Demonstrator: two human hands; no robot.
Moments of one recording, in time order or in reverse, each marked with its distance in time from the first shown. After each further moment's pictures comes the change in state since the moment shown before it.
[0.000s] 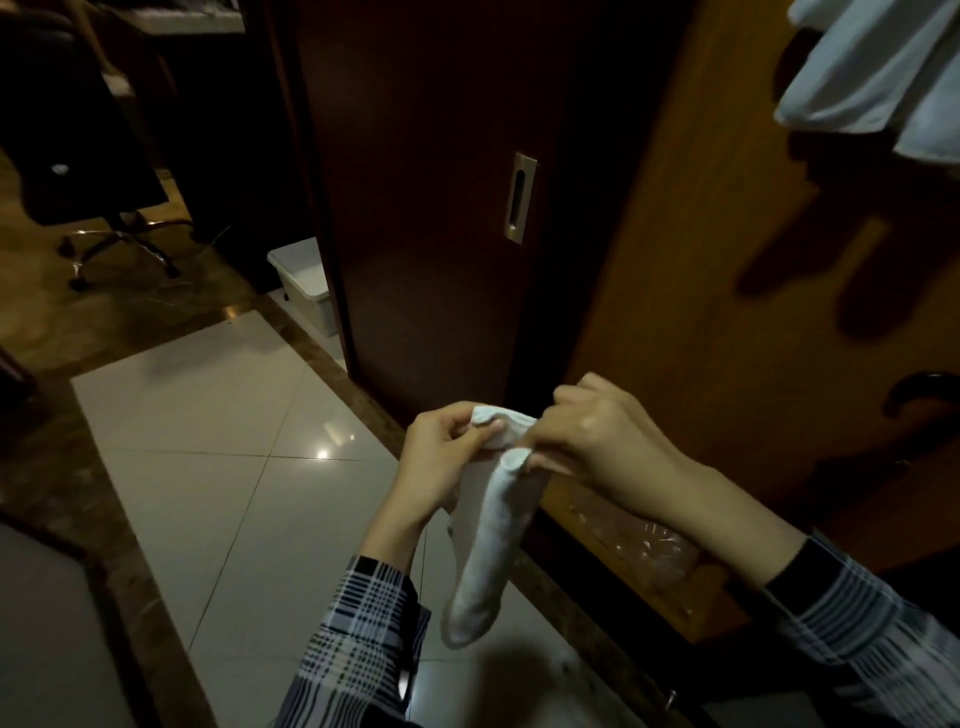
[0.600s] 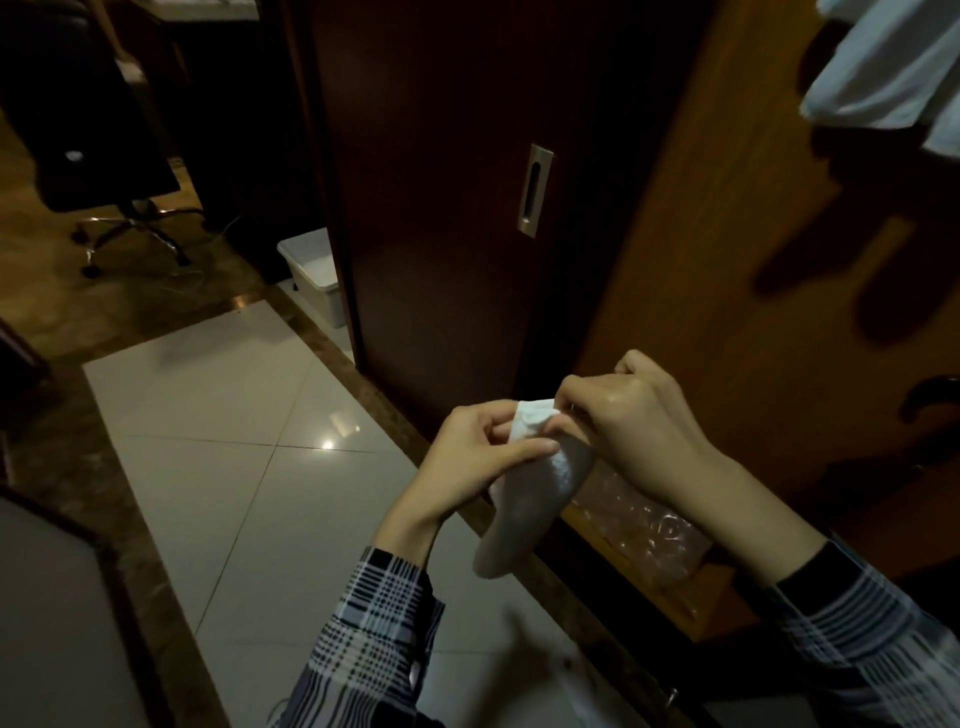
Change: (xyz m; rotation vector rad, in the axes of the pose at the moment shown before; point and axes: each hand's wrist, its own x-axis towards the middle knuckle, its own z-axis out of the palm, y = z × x) left_hand -0.006 0.016 0.004 -0.085 -0.245 -0.044; right_hand 0.003 -0.001 -0.008 -0.069 0.010 0.202
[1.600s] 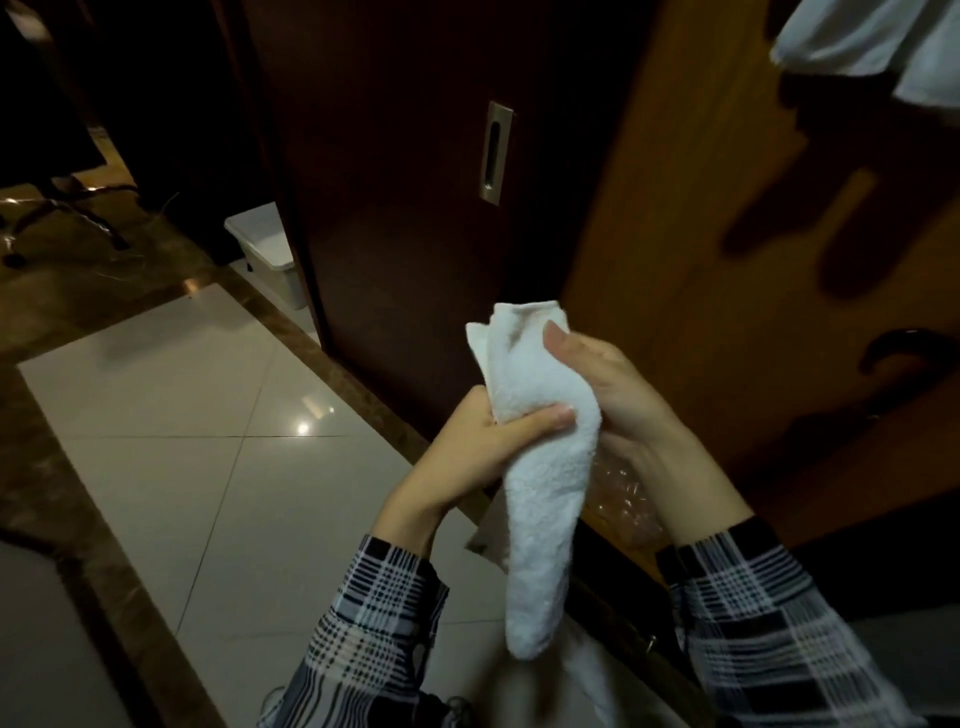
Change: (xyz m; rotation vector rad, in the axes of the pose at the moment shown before) left_hand 0.019 0.011 0.020 -0.115 -0.132 -0.010; right_hand 0.009 0.009 0.017 1.735 -0.034 0.978
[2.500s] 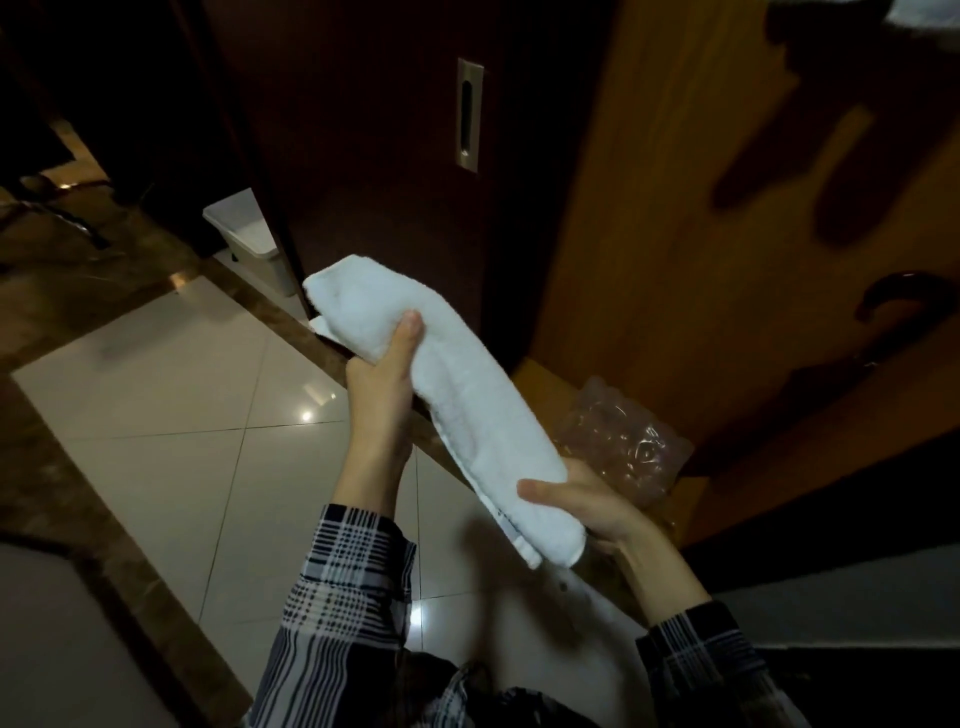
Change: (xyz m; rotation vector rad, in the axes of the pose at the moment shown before) left_hand 0.011 -0.018 -0.034 -0.212 0.737 -0.020; right_hand -0.034 0.119 -0.036 -0.122 0.019 0.280
